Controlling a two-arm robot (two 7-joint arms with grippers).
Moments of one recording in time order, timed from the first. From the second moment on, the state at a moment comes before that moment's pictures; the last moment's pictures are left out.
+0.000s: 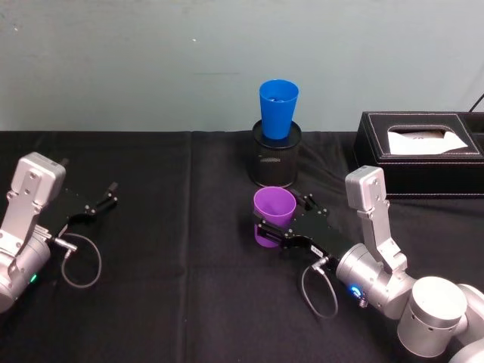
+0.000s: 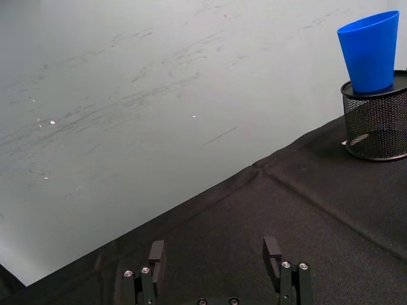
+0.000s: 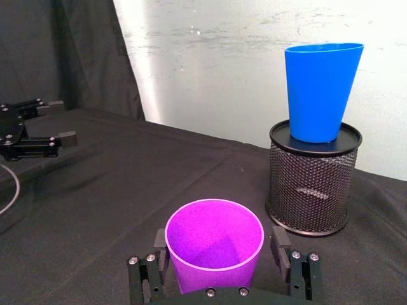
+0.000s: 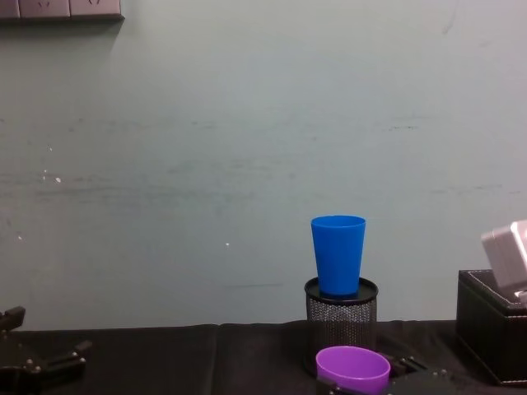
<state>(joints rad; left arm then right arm) -0.20 0.60 0.45 -1.41 -0.25 -0.12 0.03 0.28 0.31 -0.47 -1.24 0.38 -0.13 0.34</state>
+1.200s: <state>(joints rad) -0.20 0.60 0.45 -1.41 -0.25 -0.12 0.03 0.23 0.36 -0.35 -1.53 0.32 0.10 0.29</state>
